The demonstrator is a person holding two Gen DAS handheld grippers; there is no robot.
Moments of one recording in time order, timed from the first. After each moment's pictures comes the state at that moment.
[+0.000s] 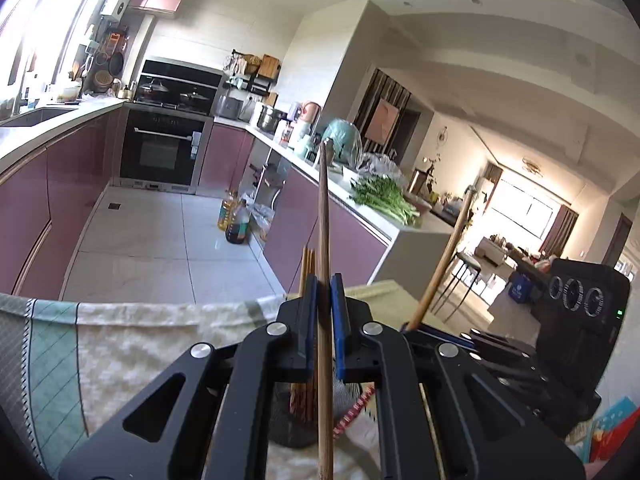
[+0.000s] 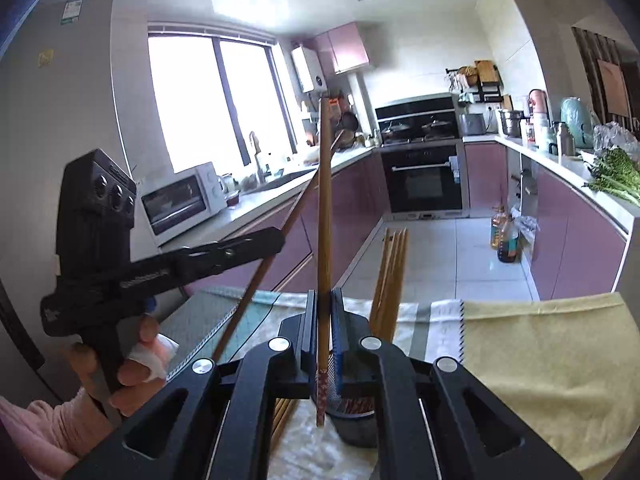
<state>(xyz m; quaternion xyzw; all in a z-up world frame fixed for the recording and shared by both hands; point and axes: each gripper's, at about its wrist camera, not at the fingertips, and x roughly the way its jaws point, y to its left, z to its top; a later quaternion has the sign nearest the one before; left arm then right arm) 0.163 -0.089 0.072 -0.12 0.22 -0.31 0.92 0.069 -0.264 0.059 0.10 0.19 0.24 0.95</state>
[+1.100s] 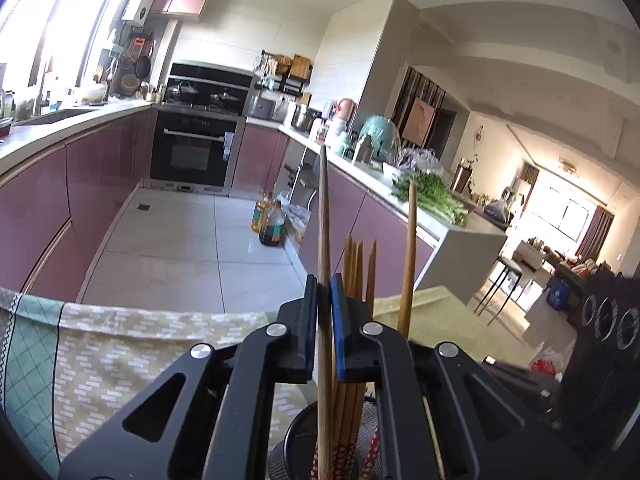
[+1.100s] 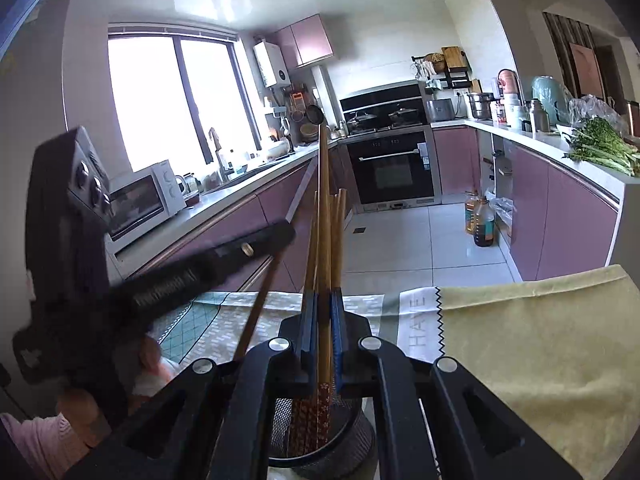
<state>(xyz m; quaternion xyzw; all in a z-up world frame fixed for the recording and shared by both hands) 0.215 -0.145 0.022 -0.11 0.22 -0.24 0.94 0.125 -0.267 0.003 0.12 0.21 0.18 0.95</state>
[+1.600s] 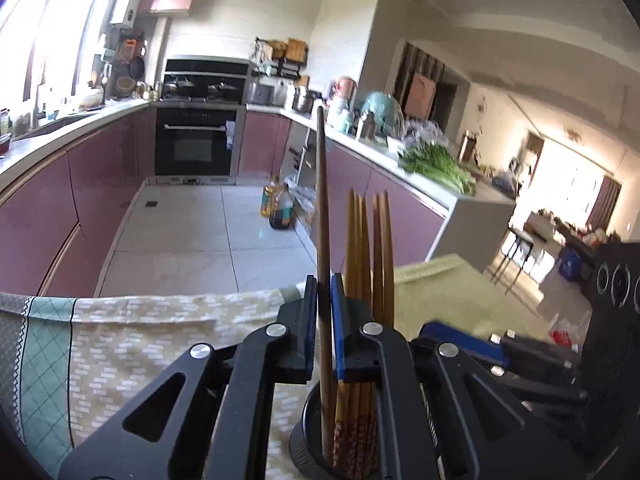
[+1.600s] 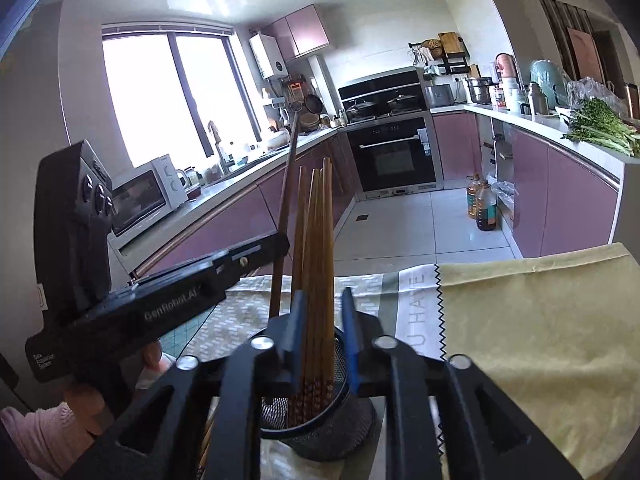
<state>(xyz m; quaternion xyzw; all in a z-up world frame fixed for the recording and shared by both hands) 0.210 -0.146 0.001 -0.04 0.26 -0.25 0.93 0.112 -0.272 -0.009 0.13 0.23 0.19 0.94</state>
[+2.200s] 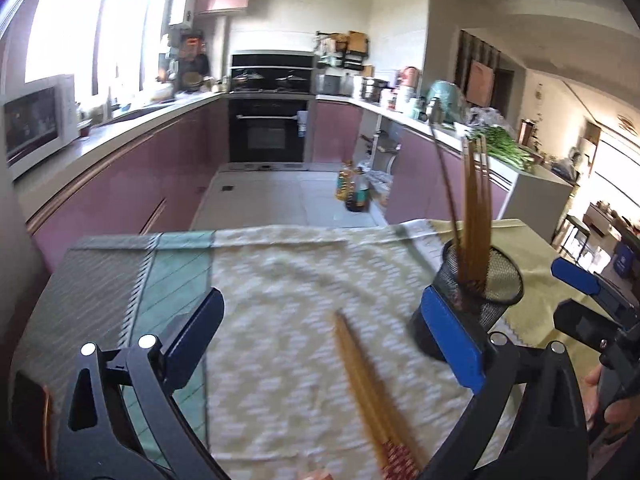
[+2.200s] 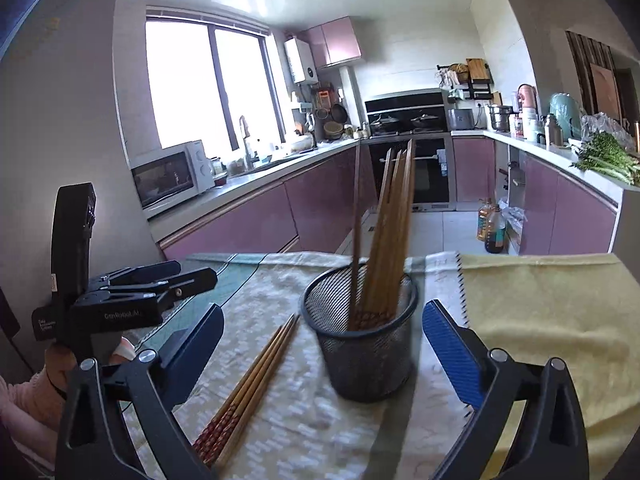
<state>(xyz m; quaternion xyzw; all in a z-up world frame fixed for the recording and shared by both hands) 0.109 -0.017 -0.024 -0.03 0.28 -0.11 0.95 0.036 -0.235 -0.016 0.08 0.20 0.22 0.95</state>
